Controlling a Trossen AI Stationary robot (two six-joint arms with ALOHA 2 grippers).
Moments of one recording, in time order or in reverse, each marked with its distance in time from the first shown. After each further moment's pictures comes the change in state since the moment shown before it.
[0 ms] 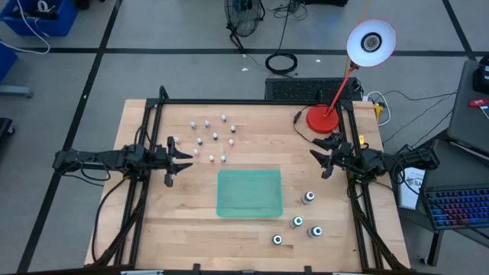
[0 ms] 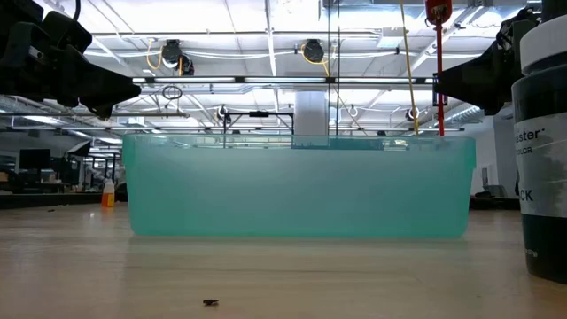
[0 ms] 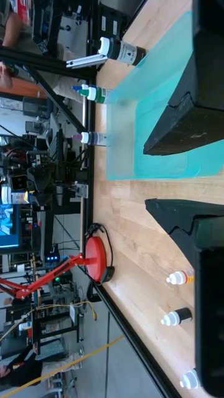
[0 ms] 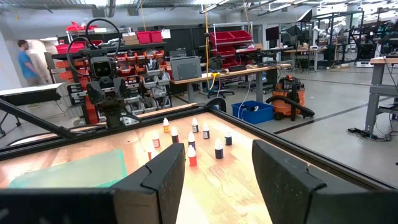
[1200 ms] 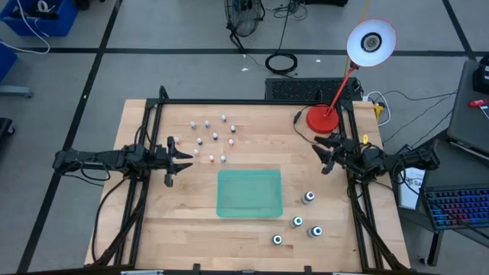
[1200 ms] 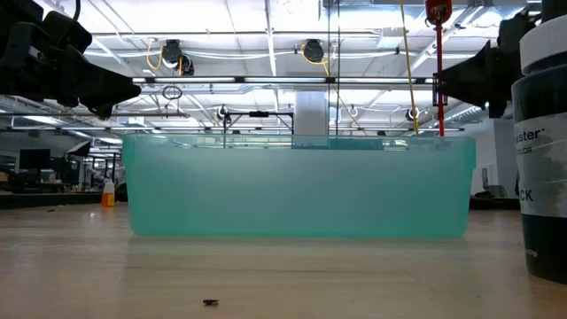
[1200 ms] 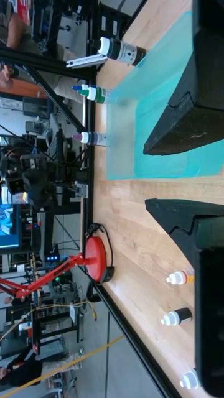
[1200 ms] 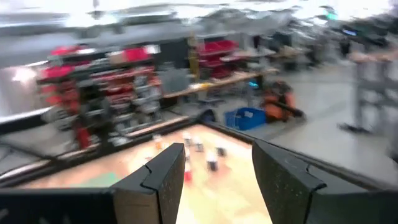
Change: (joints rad) left arm 0.000 0.000 0.000 0.000 0.000 0.000; right arm -0.010 0.006 0.000 0.040 0.092 0.083
